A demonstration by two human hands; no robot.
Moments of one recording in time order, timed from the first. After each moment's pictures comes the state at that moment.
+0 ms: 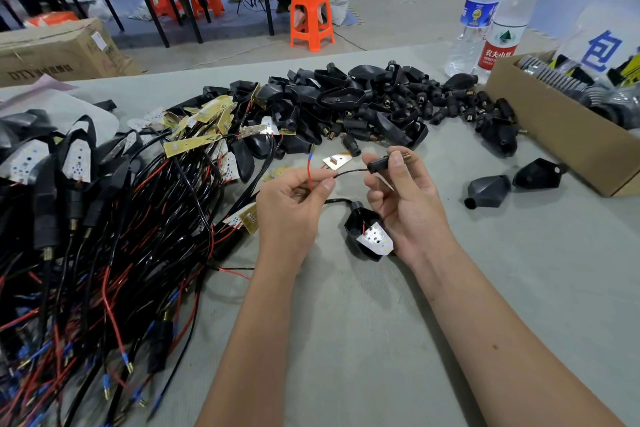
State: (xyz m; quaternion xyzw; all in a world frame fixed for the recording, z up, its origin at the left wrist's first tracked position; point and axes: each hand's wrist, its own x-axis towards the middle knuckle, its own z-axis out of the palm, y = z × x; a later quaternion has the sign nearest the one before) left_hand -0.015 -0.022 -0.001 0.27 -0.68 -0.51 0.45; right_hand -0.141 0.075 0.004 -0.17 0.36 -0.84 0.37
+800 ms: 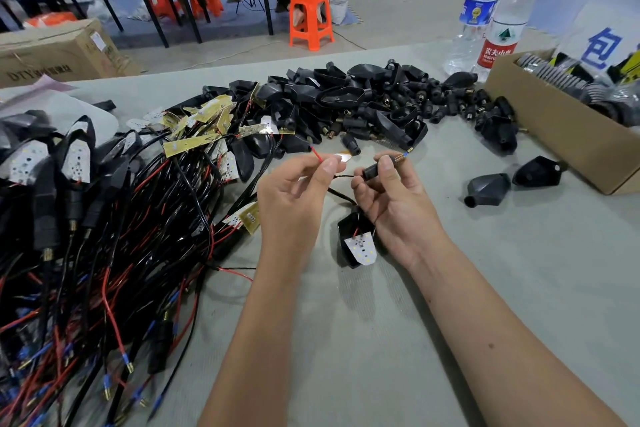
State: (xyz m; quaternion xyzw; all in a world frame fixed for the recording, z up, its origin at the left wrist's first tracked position) left_hand -0.019 -0.009 0.019 0.20 -0.65 -0.53 0.51; right_hand -0.139 0.065 -0.003 -0.13 0.33 -0.84 0.42
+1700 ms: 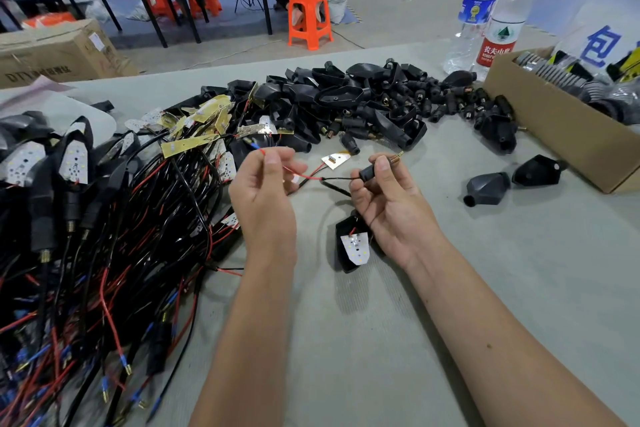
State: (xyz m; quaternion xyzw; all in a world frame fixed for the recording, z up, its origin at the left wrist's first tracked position) left_hand -0.013 -0.023 0.018 0.32 -0.54 -0.54 0.56; right_hand -0.138 0.061 -0.008 -0.10 0.31 -0.84 0.43
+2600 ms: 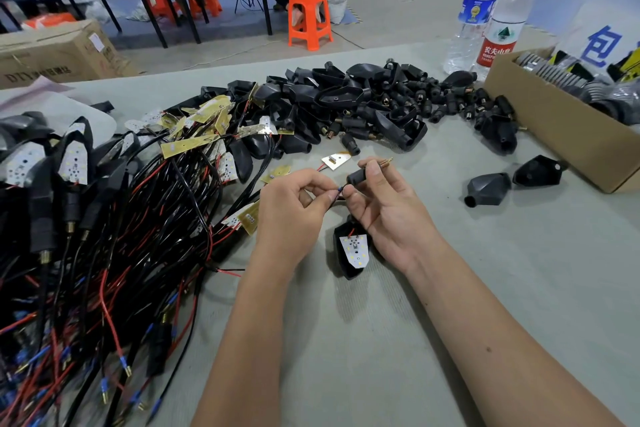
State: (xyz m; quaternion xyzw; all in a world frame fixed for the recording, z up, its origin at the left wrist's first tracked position) left_hand -0.011 -0.028 0.003 0.28 -0.78 -0.42 0.36; right_hand -0.132 0.065 -0.003 -0.15 0.34 -0.81 0.45
